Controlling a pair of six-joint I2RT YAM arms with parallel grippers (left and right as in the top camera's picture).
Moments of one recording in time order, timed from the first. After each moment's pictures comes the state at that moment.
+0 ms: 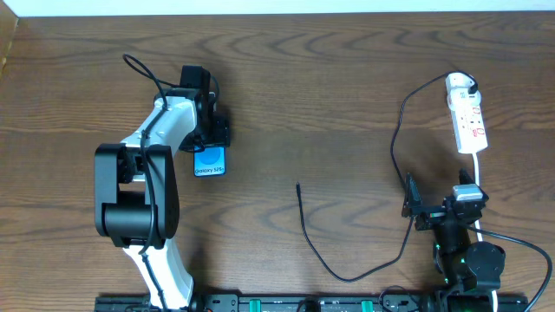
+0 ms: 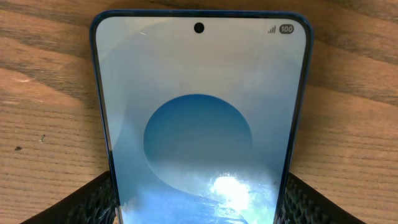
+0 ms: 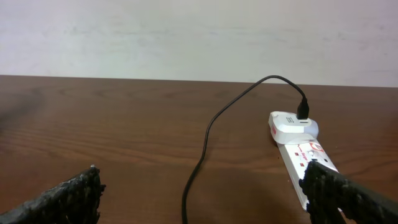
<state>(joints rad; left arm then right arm) -0.06 2.01 1.31 -0.75 0.00 -0.14 -0.01 0.01 0.01 -0.06 -0.12 0.01</state>
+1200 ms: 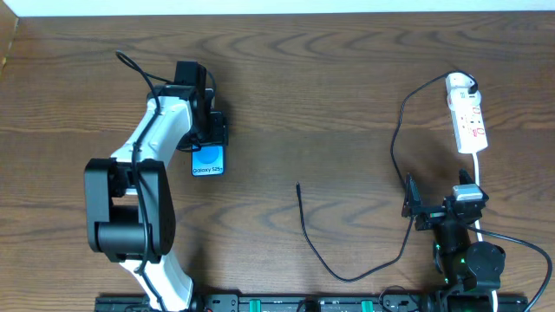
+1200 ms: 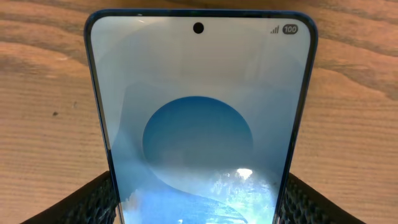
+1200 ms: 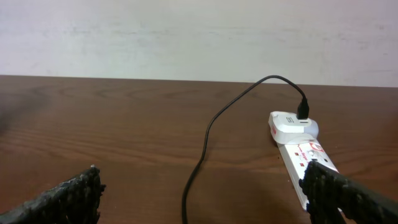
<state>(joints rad) -0.06 1.91 1.32 -0.83 0.02 -0.12 -0.01 0.01 0.01 -0.06 -0.12 0.01</state>
